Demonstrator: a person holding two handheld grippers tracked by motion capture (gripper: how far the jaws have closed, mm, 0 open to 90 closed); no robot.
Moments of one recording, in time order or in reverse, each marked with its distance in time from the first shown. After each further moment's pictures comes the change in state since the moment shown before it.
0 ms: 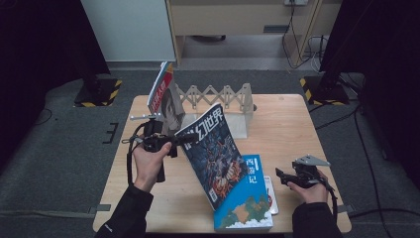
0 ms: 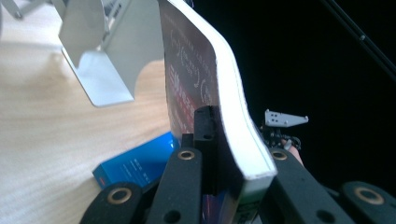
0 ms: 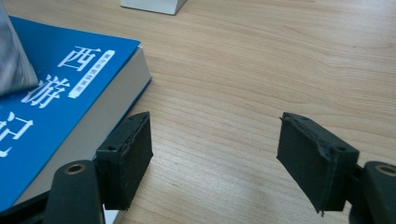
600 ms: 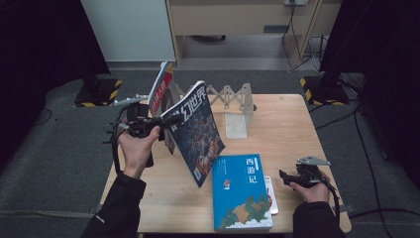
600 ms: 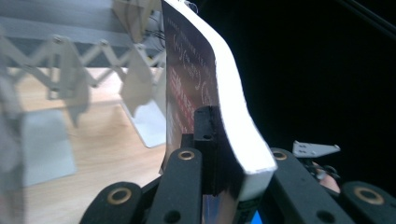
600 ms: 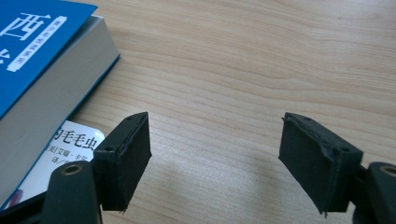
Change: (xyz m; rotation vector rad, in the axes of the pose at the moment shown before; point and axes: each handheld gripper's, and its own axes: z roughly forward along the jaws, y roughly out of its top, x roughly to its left) left arm -0.016 0.042 -0.034 -0.109 0.204 0.126; right arm -0.013 -0.008 0.008 0.062 -0.042 0.015
